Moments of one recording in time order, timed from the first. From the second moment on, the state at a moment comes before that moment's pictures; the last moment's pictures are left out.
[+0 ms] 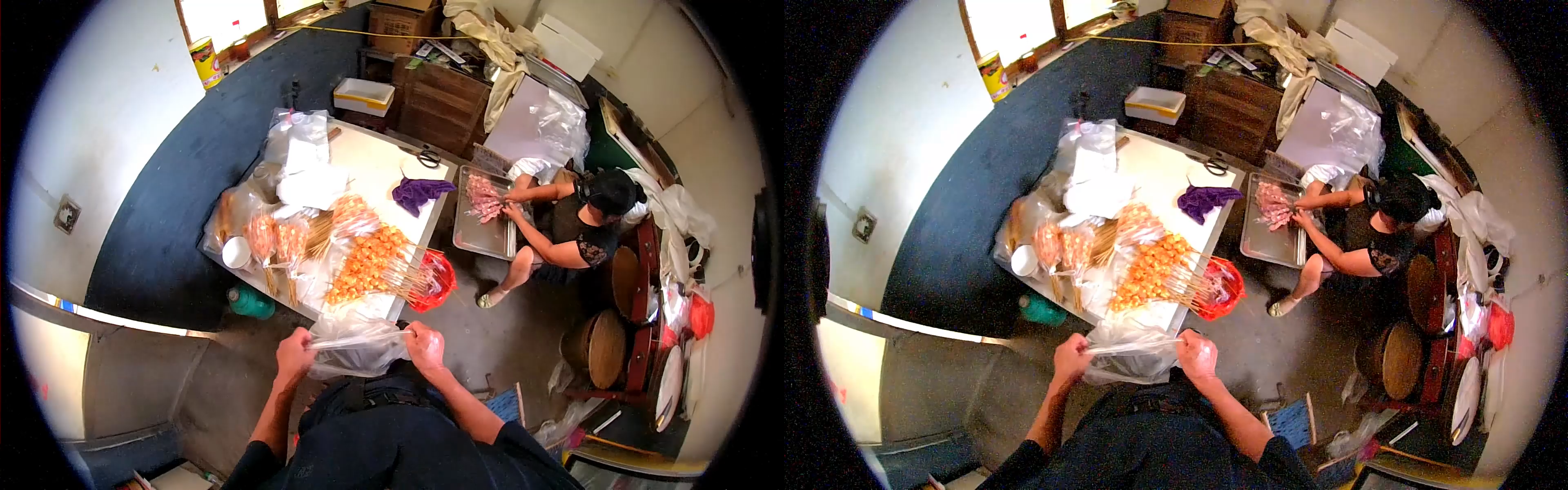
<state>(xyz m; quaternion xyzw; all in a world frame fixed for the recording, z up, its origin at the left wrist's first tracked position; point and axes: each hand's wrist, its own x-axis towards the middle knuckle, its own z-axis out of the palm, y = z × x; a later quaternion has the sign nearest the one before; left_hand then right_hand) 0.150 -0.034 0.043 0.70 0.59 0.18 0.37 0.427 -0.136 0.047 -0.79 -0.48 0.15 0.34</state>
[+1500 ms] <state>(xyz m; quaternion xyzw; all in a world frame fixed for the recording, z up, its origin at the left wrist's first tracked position) 0.218 -0.085 -0.026 0.63 0.45 -0.12 0.62 0.520 -0.076 -0.065 -0.77 -0.55 0.30 0.12</state>
